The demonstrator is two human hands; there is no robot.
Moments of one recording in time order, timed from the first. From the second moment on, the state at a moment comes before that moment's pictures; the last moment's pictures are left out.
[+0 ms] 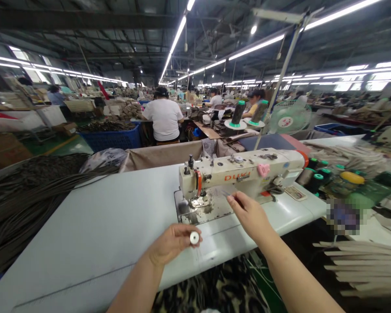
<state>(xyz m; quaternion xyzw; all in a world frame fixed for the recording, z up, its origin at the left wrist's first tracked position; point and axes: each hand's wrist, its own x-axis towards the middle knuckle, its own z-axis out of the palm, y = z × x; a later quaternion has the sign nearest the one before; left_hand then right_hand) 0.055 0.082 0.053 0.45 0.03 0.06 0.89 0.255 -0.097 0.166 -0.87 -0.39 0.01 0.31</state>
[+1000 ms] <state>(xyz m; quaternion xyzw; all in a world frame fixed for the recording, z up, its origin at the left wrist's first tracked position) 0.054 0.088 0.060 0.35 0.07 0.25 0.90 0.176 -0.093 0.100 -0.81 -0.46 0.28 0.26</state>
